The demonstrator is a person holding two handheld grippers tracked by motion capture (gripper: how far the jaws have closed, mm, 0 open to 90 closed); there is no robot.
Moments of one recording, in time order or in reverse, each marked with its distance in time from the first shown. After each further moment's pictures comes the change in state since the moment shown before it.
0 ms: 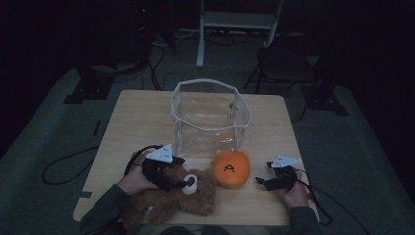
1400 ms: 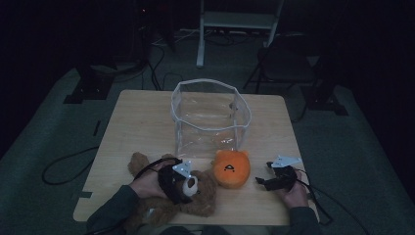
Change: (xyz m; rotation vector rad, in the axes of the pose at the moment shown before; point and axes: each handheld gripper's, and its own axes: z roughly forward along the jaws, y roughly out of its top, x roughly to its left) left arm -0.002 -0.008 0.051 0.285 -0.089 0.056; right arm 0.000 0.000 0.000 -0.001 -0.001 -0.002
